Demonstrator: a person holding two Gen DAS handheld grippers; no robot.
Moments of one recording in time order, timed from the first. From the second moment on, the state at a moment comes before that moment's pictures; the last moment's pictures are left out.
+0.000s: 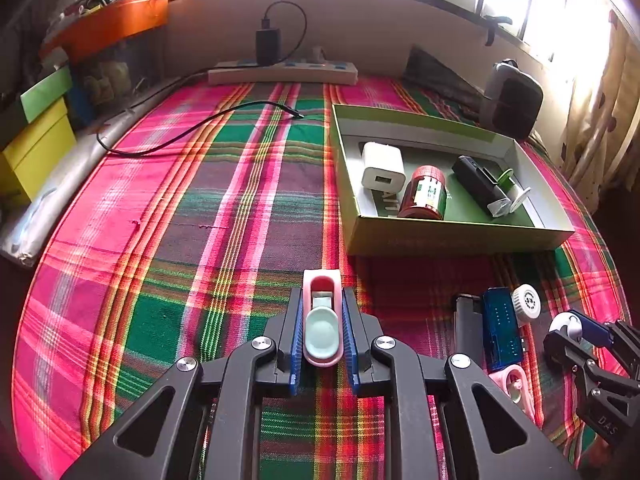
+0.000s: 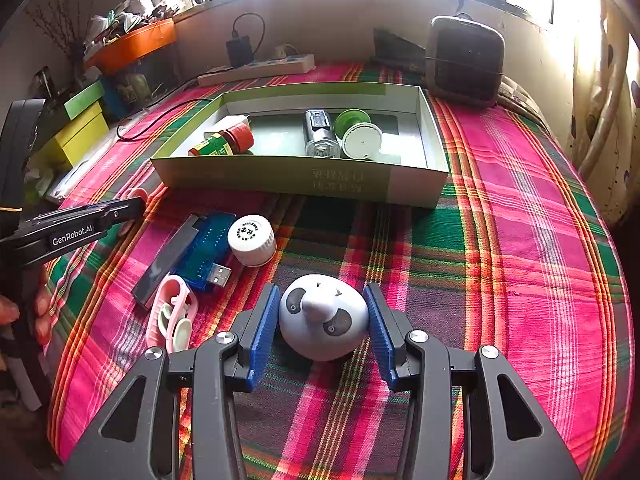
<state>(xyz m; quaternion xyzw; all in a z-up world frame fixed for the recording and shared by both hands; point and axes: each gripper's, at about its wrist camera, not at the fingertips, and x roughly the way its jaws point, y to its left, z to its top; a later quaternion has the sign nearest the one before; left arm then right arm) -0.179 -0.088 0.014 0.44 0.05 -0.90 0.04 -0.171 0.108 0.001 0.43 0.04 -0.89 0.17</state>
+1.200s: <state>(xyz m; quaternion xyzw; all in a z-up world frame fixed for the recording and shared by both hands) -0.193 -0.088 0.066 0.40 0.05 -0.92 -0.02 -0.201 0.117 0.053 0.38 0.05 -0.91 0.16</state>
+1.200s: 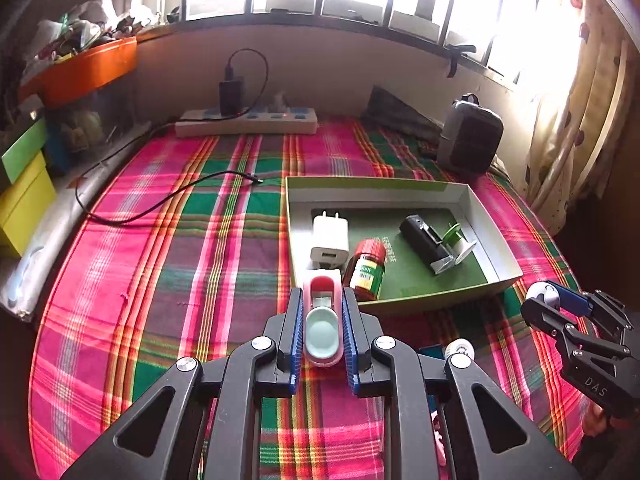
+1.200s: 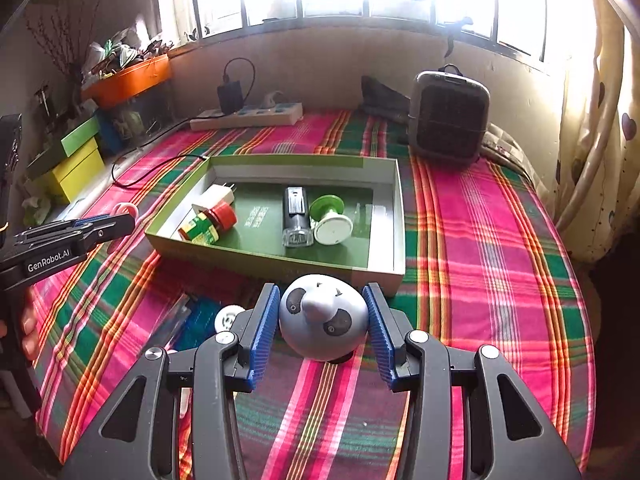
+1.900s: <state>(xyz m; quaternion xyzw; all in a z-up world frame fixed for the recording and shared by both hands) -0.264 -0.065 0.072 0.40 0.06 -0.91 -0.07 -0.282 0.113 0.063 0.38 0.06 -0.91 0.16</state>
